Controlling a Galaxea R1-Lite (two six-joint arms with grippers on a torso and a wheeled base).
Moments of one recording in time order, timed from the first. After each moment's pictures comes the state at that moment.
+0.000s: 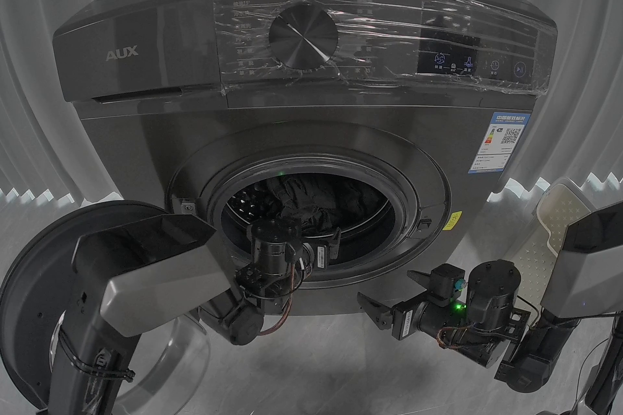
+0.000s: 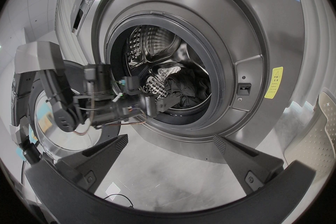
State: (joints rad) left arm -0.63 2.48 -1.10 -1.23 0.29 -0.11; right arm 0.73 2.08 -0.31 -1.51 -0.16 0.20
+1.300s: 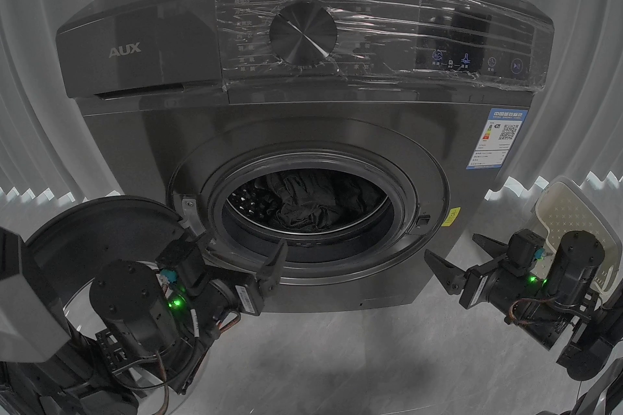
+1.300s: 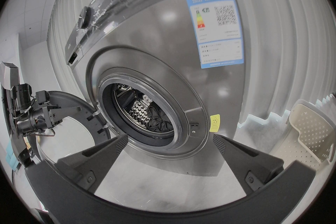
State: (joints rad) left arm -0.80 1.83 -0.27 -1.55 0.51 -0.14; right arm 0.60 1.75 -0.16 -1.47 -0.20 0.18
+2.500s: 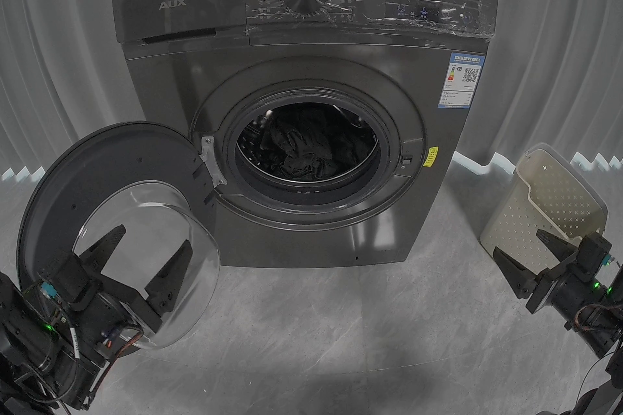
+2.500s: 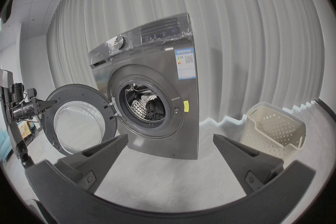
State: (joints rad) left arm -0.74 1.39 -0.02 -1.47 0.47 -0.06; right arm 0.52 1.35 -0.02 -1.28 -0.23 0.10
